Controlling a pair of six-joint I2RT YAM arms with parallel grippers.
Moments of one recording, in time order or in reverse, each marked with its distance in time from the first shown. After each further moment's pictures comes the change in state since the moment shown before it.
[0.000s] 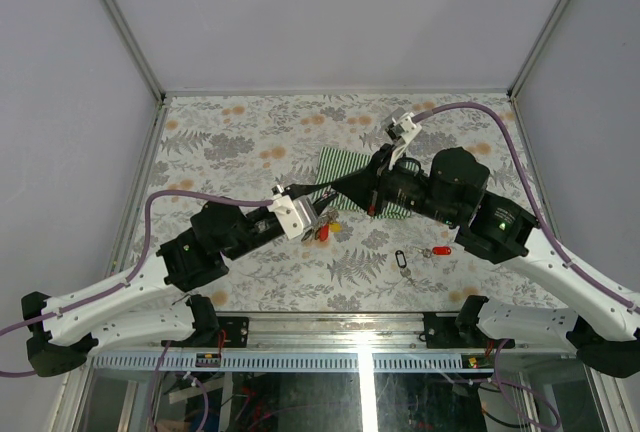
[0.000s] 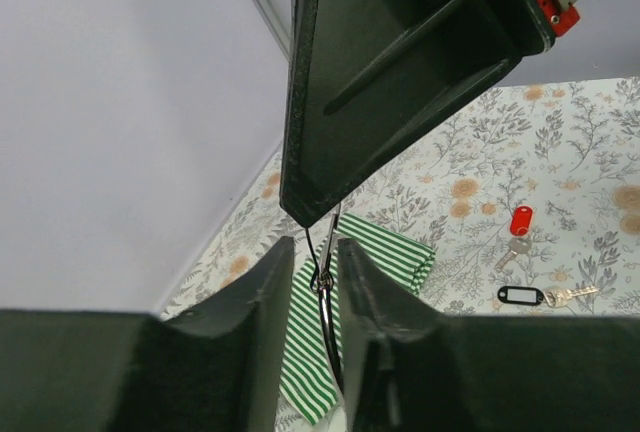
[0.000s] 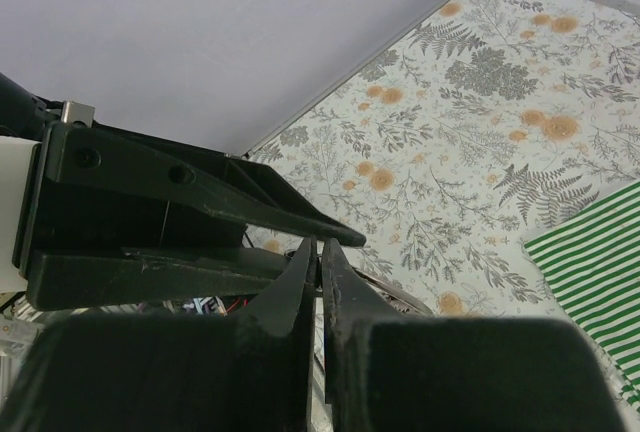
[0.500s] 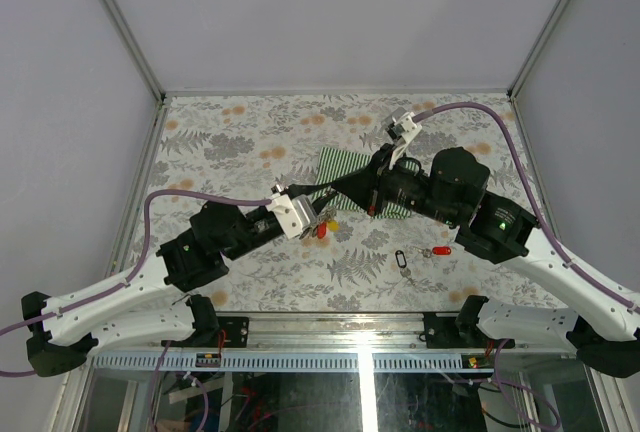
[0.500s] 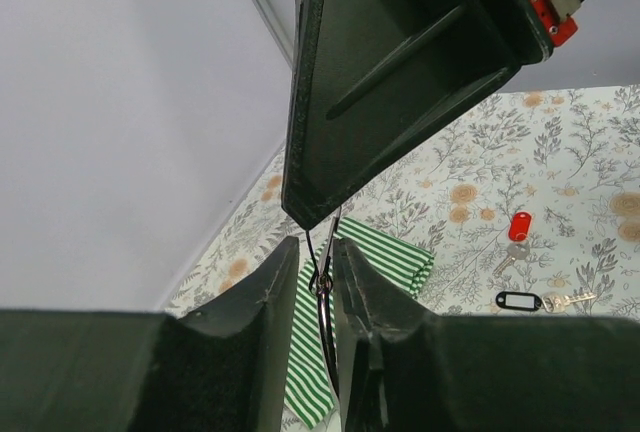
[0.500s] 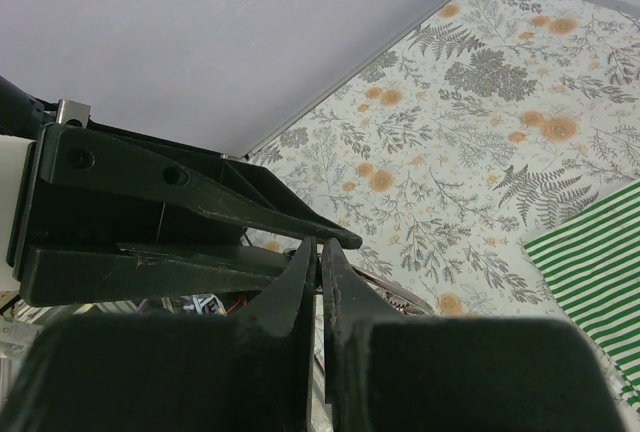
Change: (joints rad) left arm 0.000 -0.001 0.000 0.014 -0.005 -0.005; right arm 0.000 0.000 0.000 0.000 0.002 0.001
